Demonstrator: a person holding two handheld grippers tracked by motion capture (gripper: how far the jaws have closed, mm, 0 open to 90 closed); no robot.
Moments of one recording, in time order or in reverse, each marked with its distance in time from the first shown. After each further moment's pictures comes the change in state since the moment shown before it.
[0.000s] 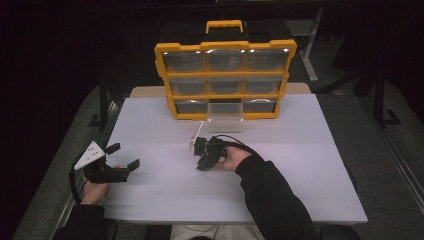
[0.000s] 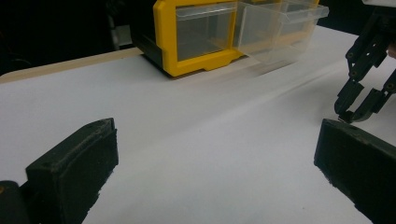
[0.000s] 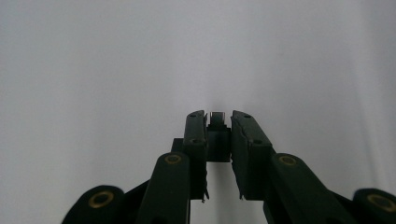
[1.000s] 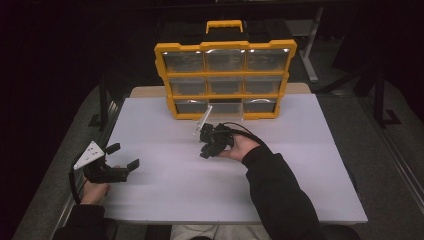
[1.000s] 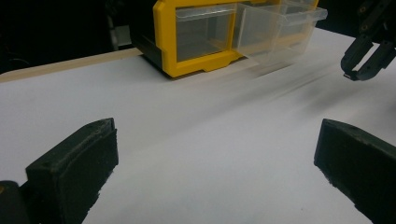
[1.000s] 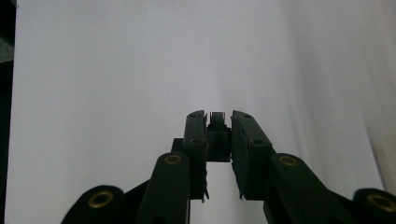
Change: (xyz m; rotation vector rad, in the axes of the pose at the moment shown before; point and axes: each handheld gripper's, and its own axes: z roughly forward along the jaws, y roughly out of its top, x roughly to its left) left arm 0.001 0.000 0.000 -0.004 -0.006 -0.009; right arm -0.009 0.001 -0.047 -0.058 -0.058 0.018
